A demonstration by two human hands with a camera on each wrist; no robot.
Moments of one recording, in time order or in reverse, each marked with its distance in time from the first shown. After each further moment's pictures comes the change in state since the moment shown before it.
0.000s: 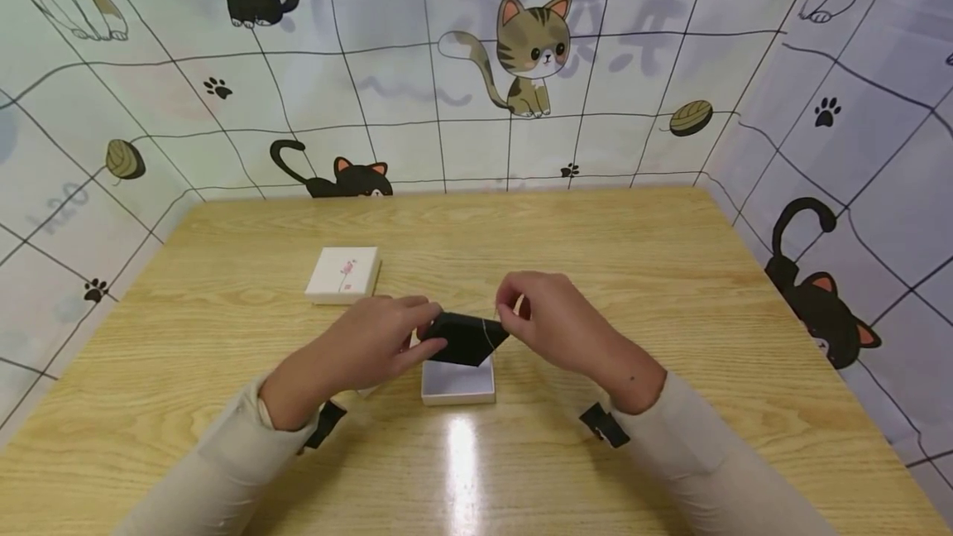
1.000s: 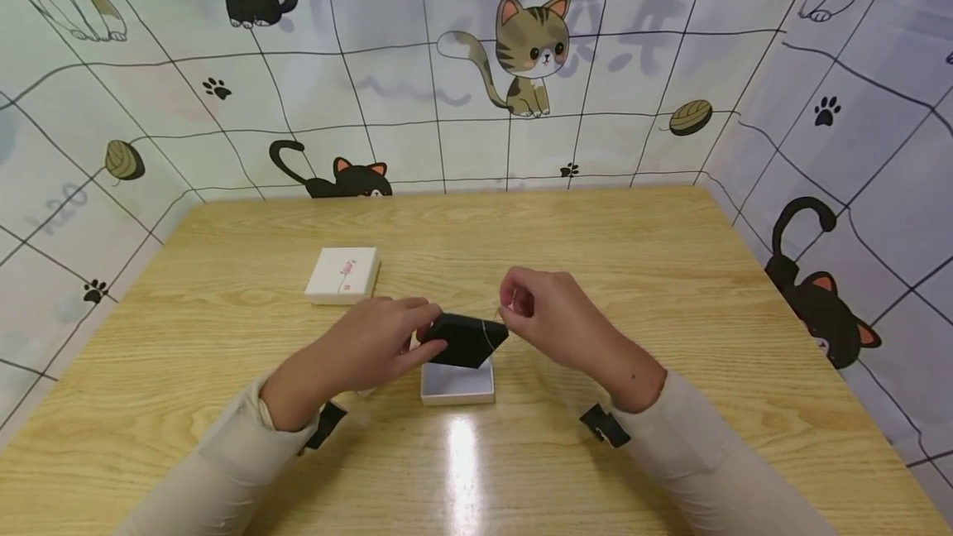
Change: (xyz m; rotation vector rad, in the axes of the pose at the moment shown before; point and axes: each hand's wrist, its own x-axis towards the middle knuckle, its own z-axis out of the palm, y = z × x) left_hand 0.001 0.001 0.001 -0.013 -0.009 -0.009; right_hand 0.000 0.006 0.002 0.103 0.044 0.009
